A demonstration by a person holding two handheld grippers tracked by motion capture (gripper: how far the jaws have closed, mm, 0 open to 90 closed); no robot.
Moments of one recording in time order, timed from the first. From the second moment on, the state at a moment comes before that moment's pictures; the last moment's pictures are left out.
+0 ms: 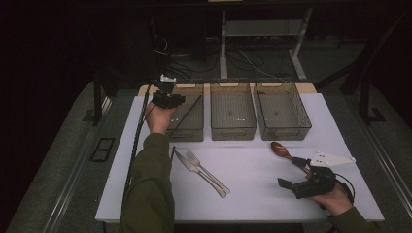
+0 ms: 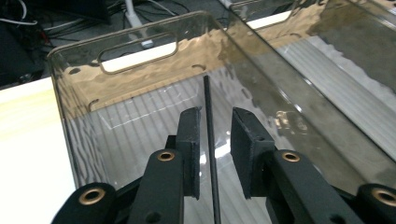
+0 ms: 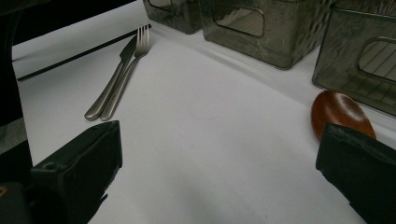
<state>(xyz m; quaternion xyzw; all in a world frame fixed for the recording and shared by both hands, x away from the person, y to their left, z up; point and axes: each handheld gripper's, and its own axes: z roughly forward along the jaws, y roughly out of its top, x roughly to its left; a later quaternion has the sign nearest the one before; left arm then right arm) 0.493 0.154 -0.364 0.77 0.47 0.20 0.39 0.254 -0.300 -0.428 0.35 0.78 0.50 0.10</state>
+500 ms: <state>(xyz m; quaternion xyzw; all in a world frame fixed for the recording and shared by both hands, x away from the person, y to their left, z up) 0.445 0.161 -0.331 0.78 0.44 0.17 0.42 0.254 -0.299 -0.428 0.35 0.79 0.50 0.10</state>
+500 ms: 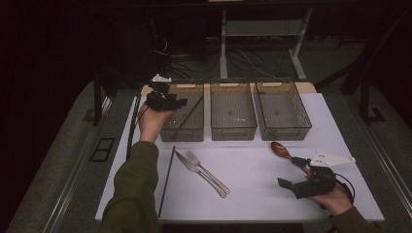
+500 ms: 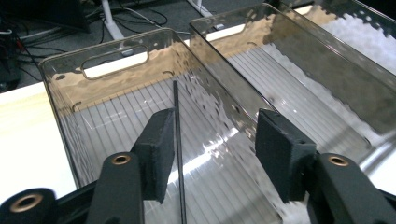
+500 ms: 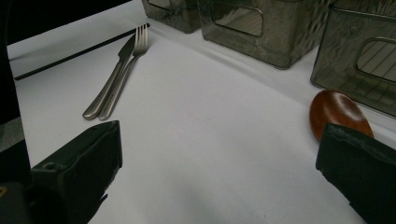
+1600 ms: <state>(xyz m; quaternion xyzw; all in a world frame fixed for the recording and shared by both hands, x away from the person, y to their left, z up) 0.311 0.190 -0.397 0.80 0.43 0.16 0.38 0.254 -0.298 -0.429 0.36 0.79 0.49 0.11</state>
